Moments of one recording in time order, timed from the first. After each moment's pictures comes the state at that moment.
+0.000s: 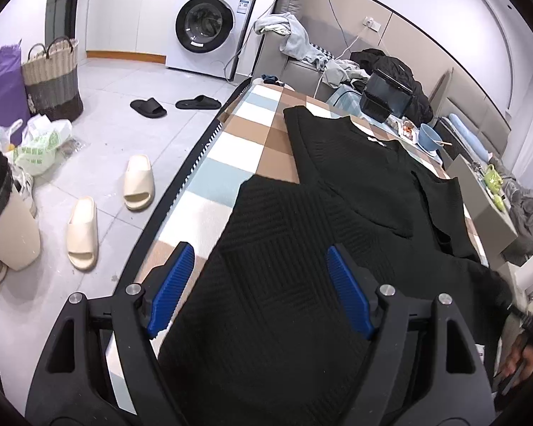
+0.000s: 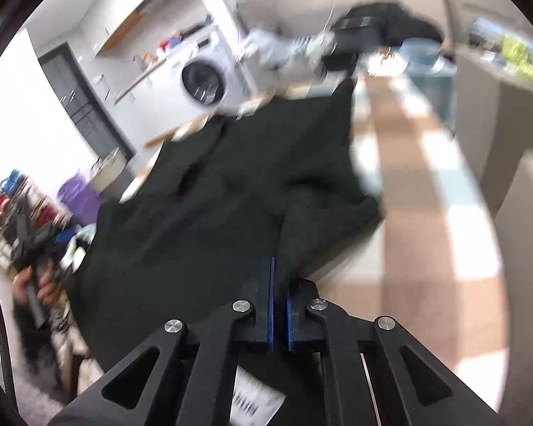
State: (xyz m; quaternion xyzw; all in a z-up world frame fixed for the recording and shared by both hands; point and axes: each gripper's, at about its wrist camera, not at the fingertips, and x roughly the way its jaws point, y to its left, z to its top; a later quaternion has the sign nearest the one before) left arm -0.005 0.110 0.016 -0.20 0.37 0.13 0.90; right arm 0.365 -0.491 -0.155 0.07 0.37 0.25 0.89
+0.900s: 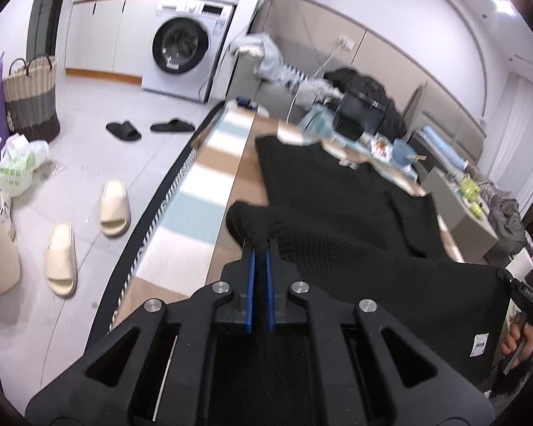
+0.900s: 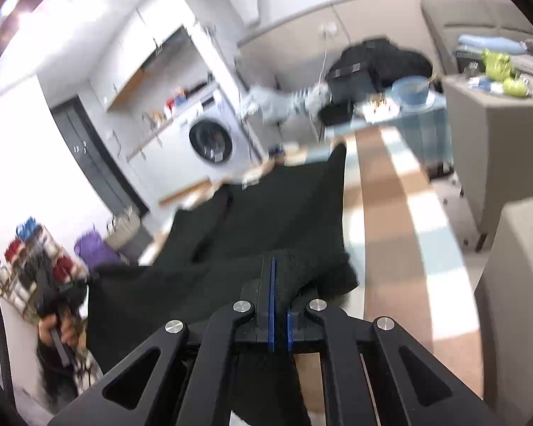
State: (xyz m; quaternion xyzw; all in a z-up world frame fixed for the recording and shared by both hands) left arm 0.016 0.111 0.029 -0.21 0.31 0.08 0.92; right arm 0.377 -0.522 -0.123 0.15 0.28 0.27 0.91
